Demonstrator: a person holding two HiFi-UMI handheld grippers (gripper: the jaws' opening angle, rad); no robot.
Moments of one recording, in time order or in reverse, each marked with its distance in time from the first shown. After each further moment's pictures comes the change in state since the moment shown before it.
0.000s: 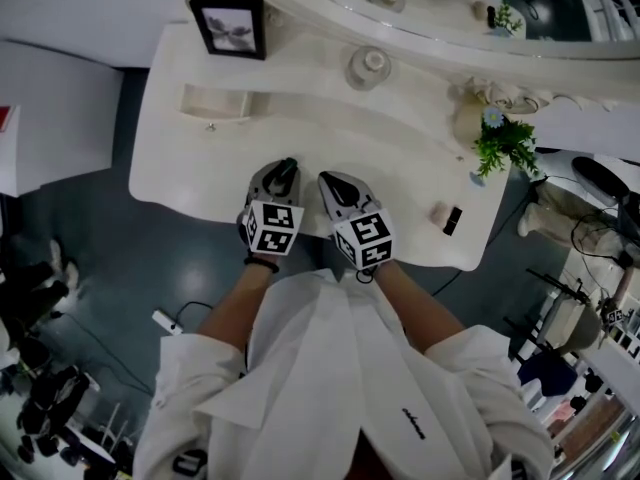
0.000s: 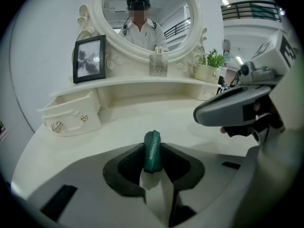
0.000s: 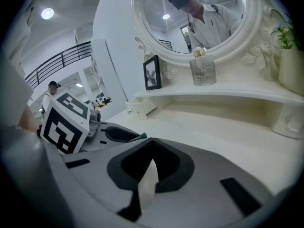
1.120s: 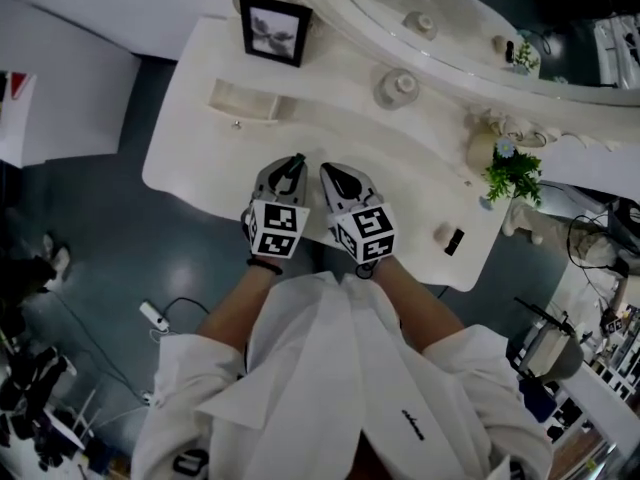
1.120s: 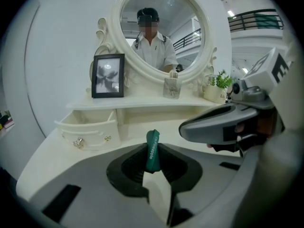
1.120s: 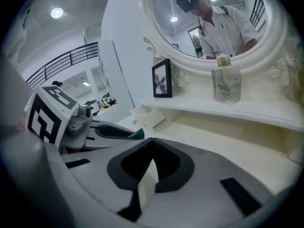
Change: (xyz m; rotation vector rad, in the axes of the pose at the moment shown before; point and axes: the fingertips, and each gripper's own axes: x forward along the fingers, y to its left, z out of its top) left arm -0.035 0.033 0.040 -0.097 -0.116 0.054; right arm 0.030 0.022 0.045 -0.071 -0.035 0.059
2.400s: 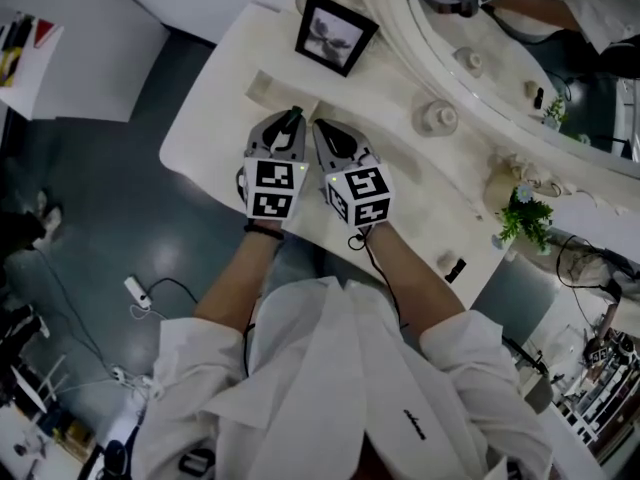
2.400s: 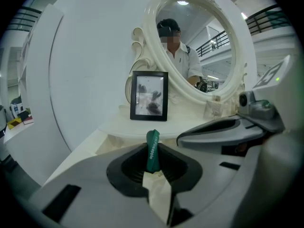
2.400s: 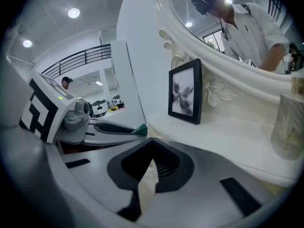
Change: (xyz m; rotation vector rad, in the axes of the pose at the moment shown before) left arm -0.006 0.118 0.064 -0.120 -0.129 0.209; right arm 0.095 0.032 0.088 -0.131 -0.059 0.111
